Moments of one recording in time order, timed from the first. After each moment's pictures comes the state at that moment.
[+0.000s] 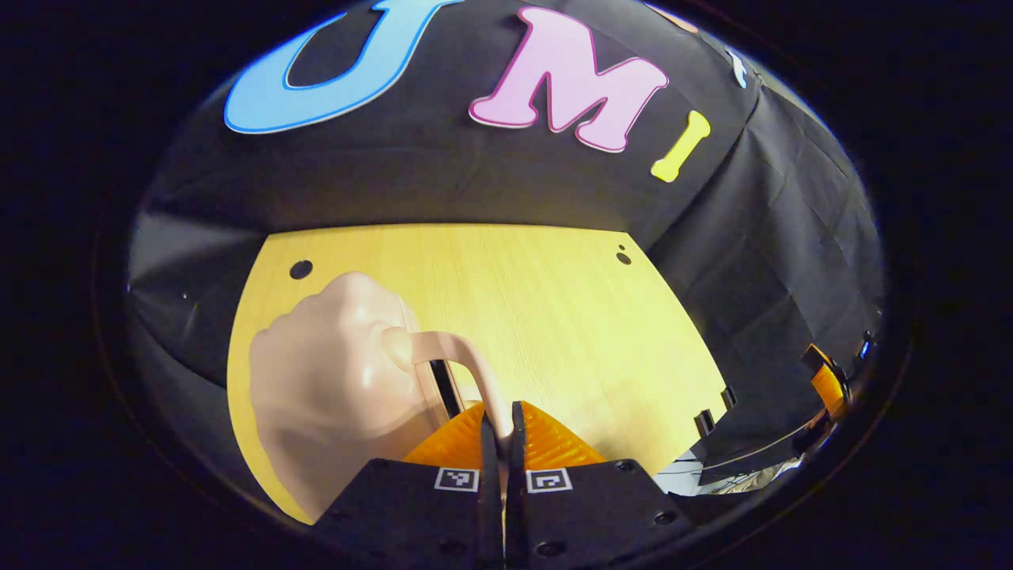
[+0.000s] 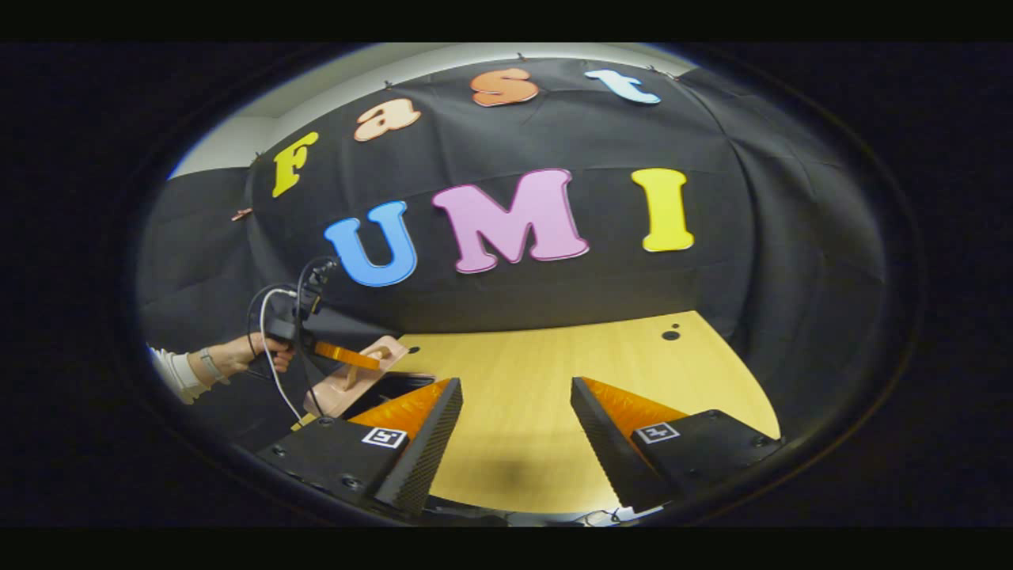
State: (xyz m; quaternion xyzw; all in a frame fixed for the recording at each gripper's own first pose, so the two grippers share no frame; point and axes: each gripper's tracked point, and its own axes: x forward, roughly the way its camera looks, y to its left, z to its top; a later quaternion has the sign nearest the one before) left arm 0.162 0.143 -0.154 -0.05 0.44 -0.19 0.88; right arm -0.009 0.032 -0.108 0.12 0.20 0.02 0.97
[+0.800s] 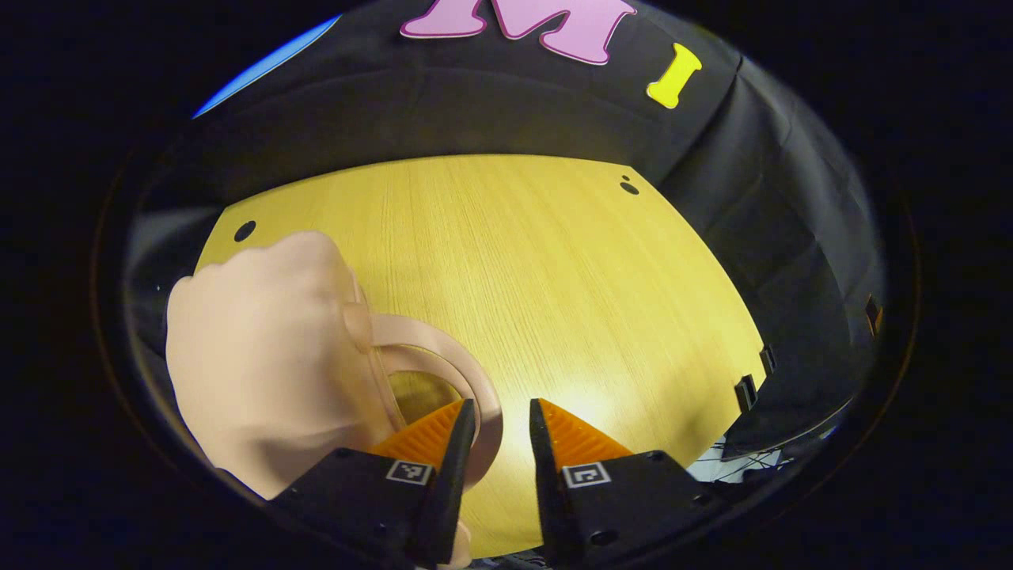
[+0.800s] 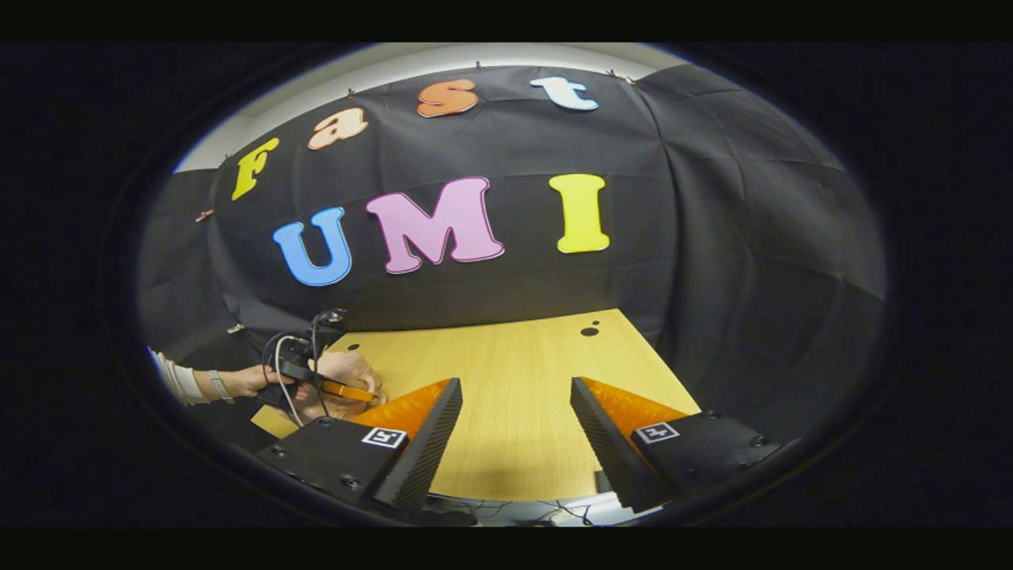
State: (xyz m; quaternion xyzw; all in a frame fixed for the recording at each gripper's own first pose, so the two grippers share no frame) left arm 0.151 0.085 -0.246 0.00 0.47 -0.19 0.87; right arm -0.053 -0.054 -0.115 0.09 0.20 -0.05 0.97
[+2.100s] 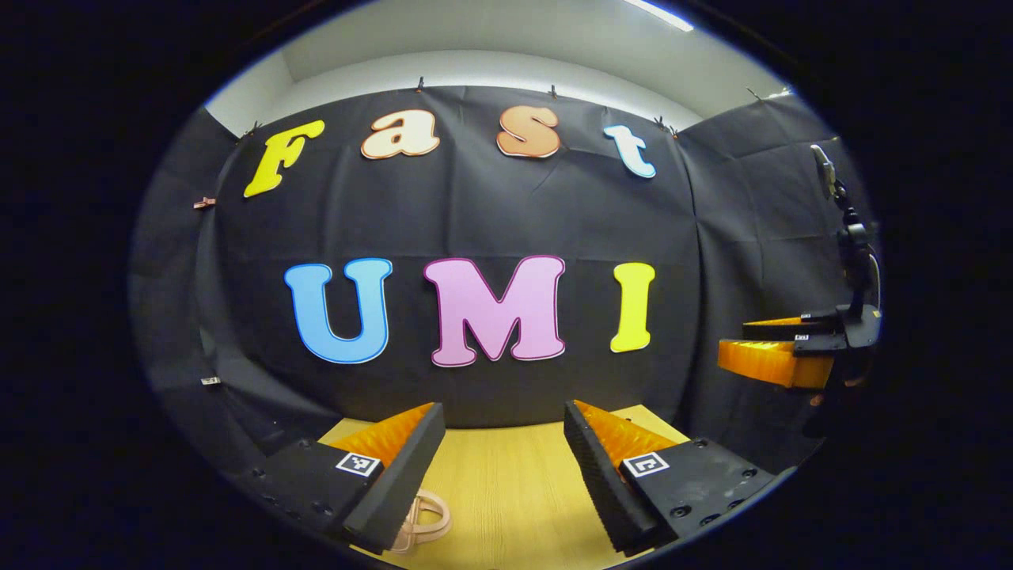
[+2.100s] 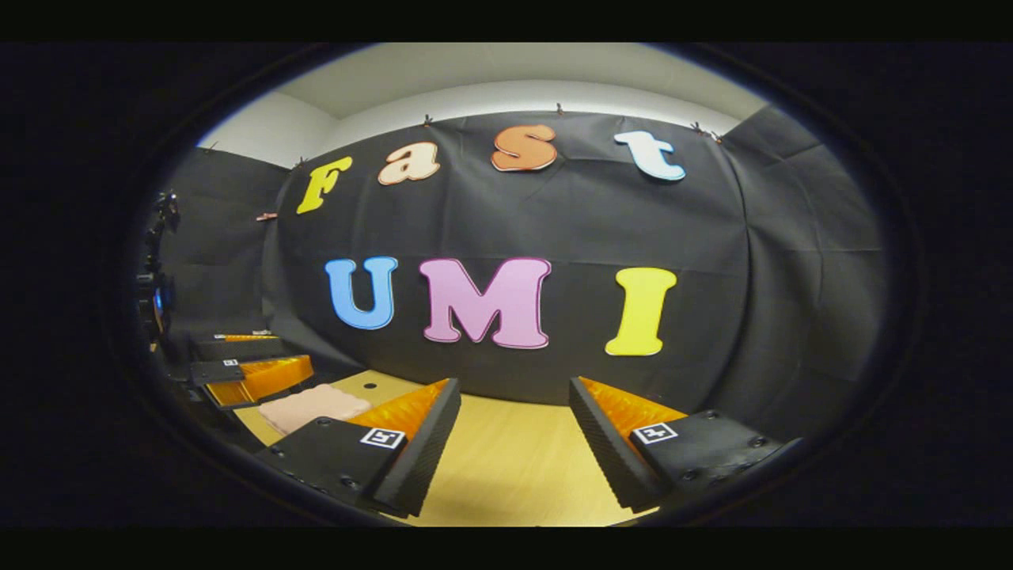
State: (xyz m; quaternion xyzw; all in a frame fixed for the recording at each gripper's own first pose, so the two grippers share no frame) left arm 0.050 -0.038 0.096 0.02 -0.02 -0.02 1.00; right arm 0.046 -0.074 0.011 0.00 0.04 0.06 1.00
